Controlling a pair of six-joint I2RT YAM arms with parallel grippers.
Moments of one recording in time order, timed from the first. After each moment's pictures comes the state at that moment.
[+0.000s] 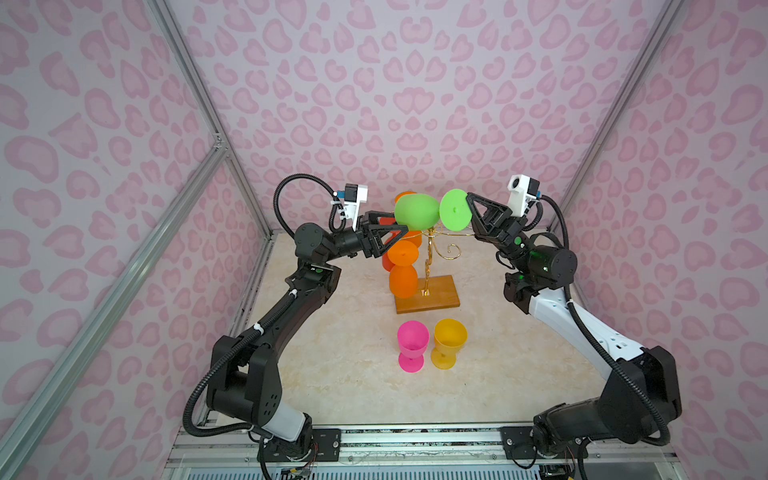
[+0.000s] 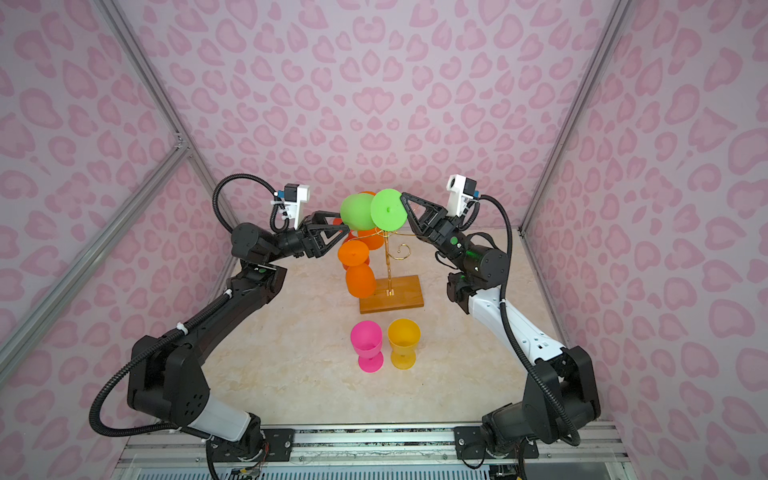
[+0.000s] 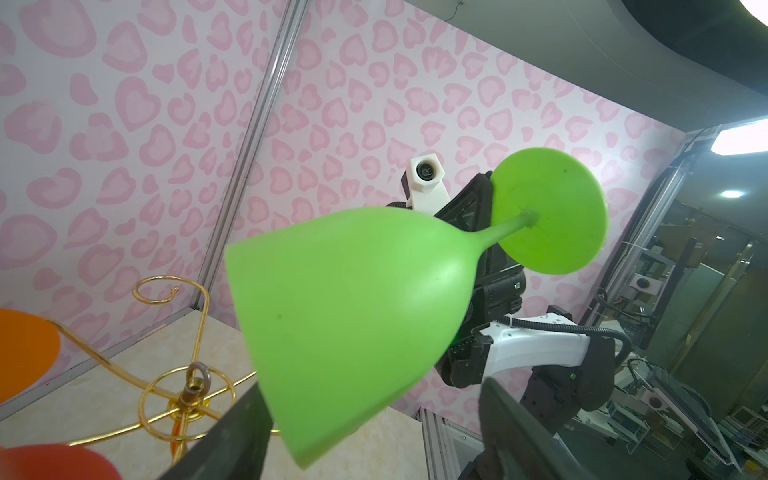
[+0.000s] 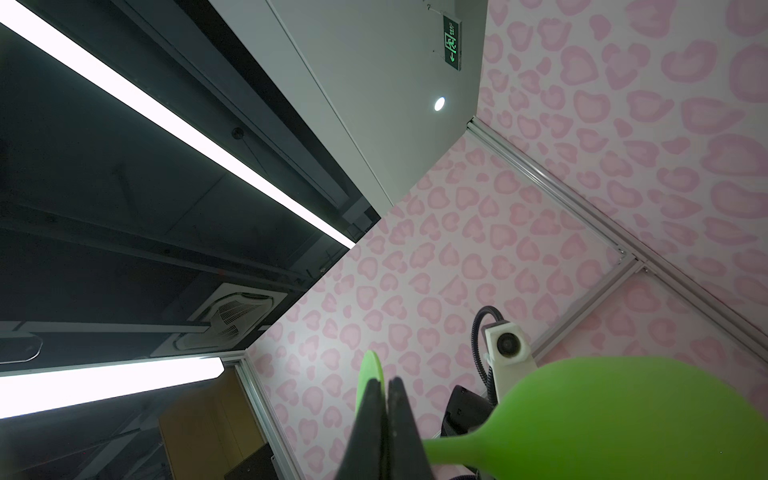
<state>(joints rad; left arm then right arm) -0.32 1.56 1.23 0.89 1.04 -0.93 0.38 1.45 1.14 1.25 -0.60 1.58</state>
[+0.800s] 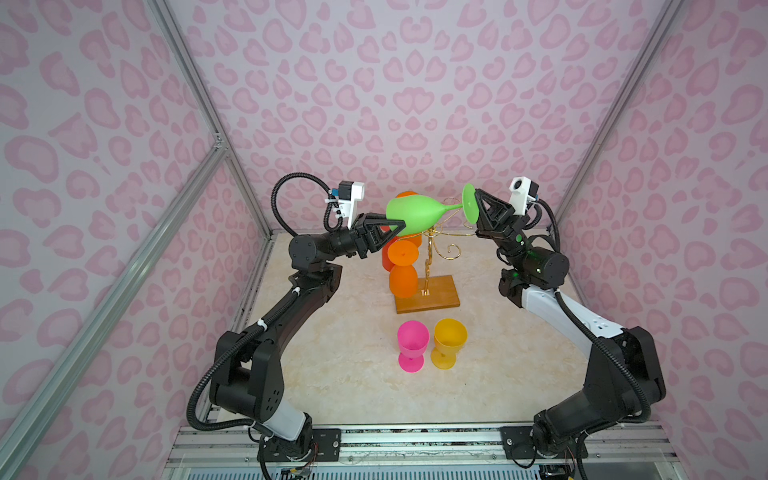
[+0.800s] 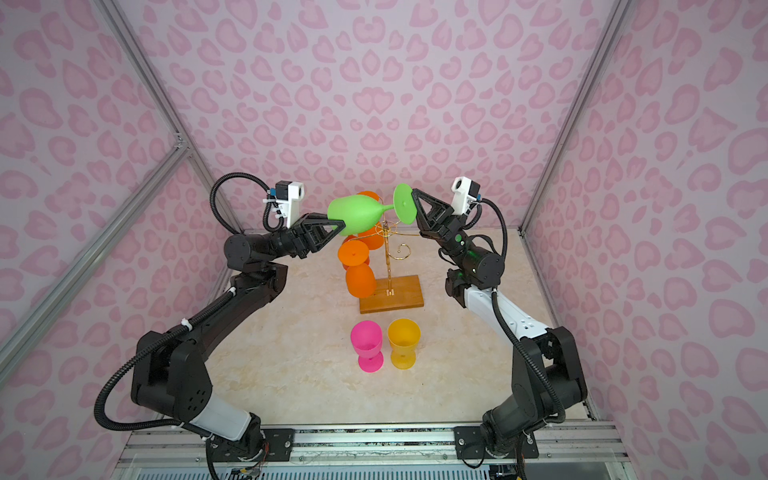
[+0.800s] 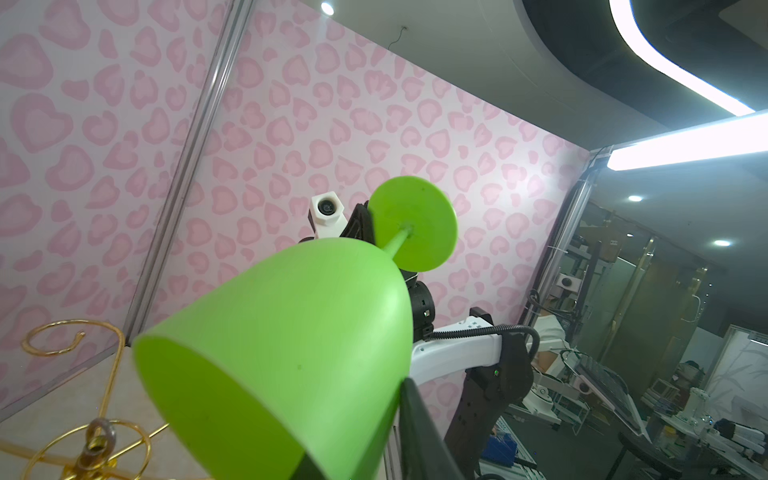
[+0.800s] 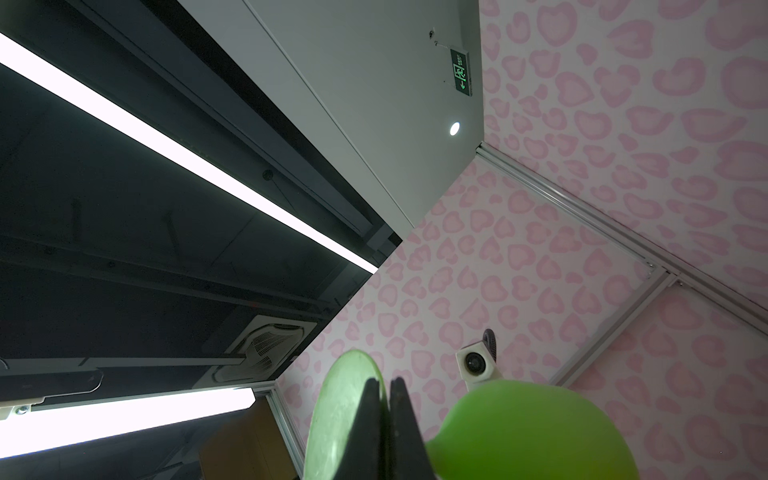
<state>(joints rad) -0.32 1.57 1.23 1.19 1.08 -1.18 0.32 1.56 1.14 1.45 -0.54 1.77</state>
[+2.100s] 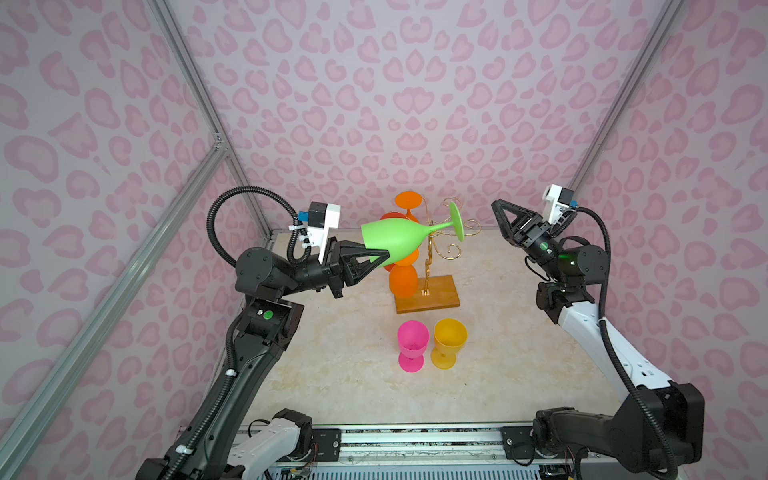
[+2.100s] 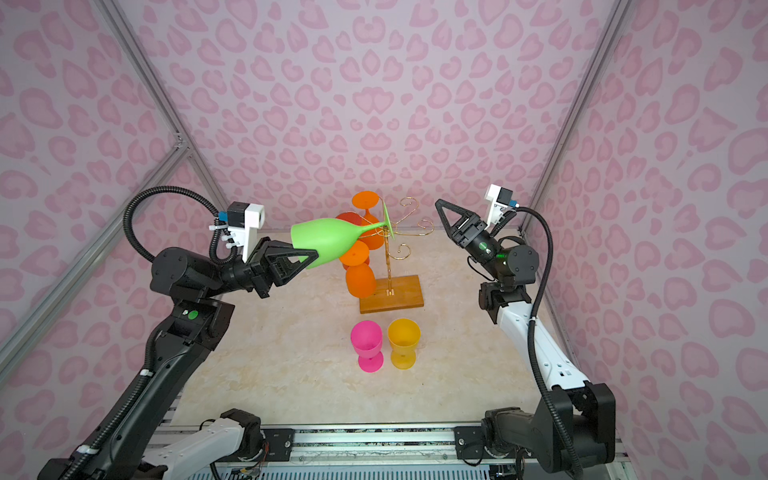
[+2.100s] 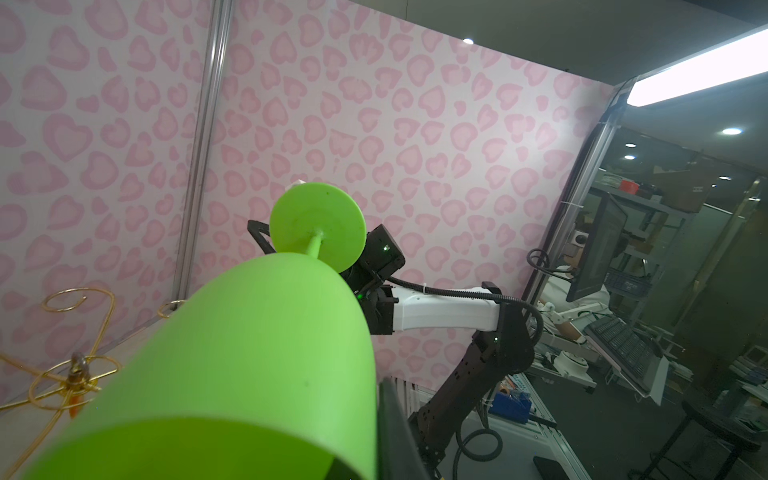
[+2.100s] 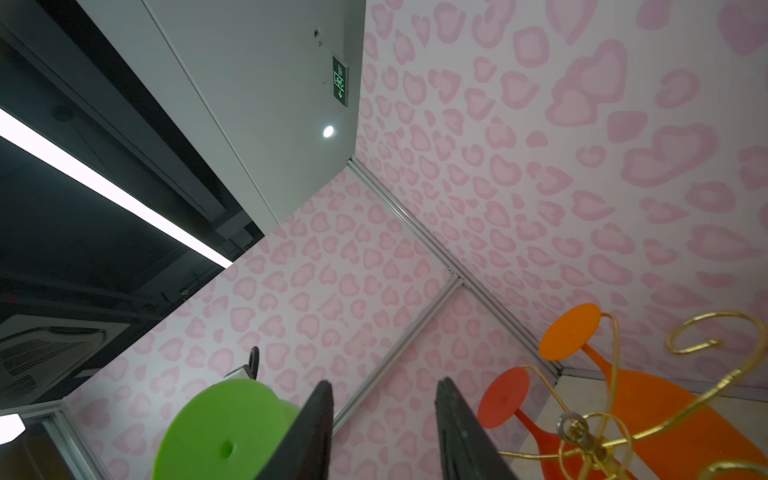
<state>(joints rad) -0.32 1.02 1.18 0.24 1.07 -0.68 0.12 1.27 1.01 0.84 -0.67 1.28</state>
